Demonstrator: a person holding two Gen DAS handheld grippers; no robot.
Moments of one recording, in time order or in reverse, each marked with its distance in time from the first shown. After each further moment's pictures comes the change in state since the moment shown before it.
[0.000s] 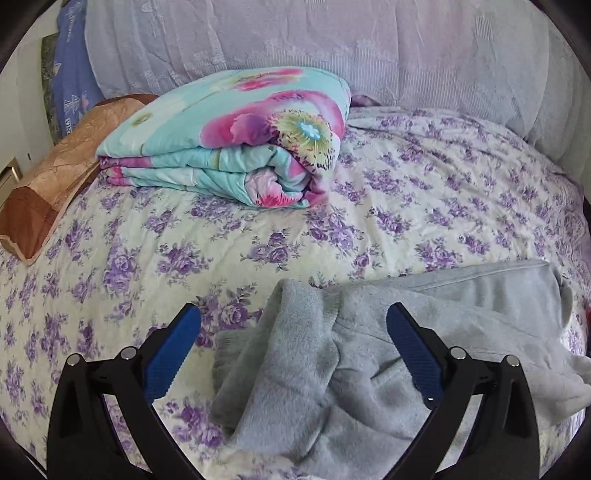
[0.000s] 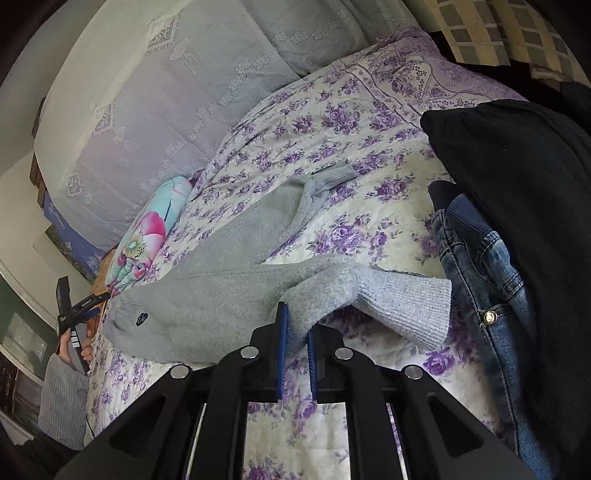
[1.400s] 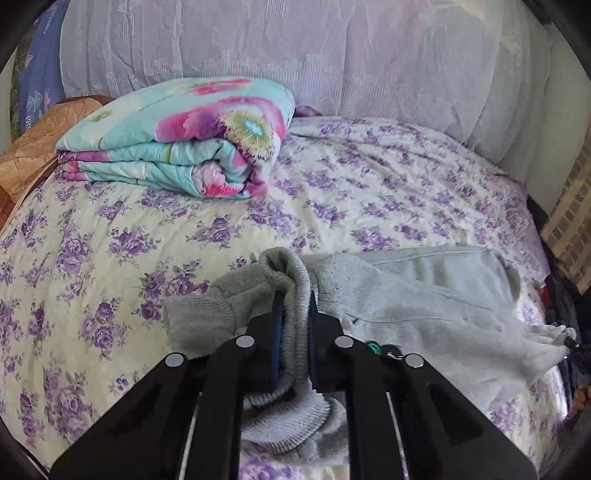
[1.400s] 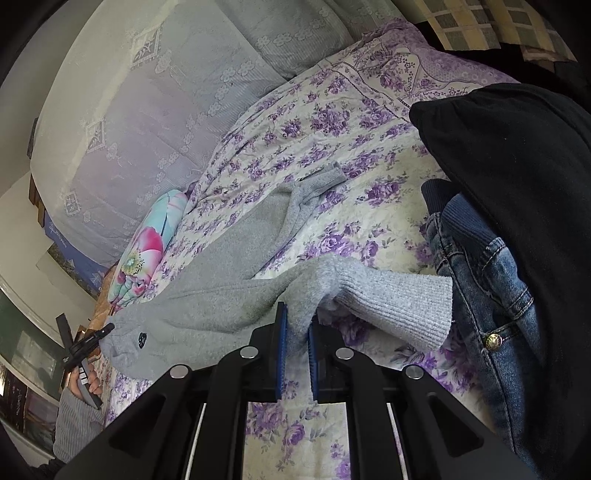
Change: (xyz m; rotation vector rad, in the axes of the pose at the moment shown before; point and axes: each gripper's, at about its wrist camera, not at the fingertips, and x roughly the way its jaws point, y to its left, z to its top) left arm -0.039 0.003 -0.052 0.011 -0.132 -0.269; right arm 0.015 -0.019 0.011 0.063 -0.030 0.030
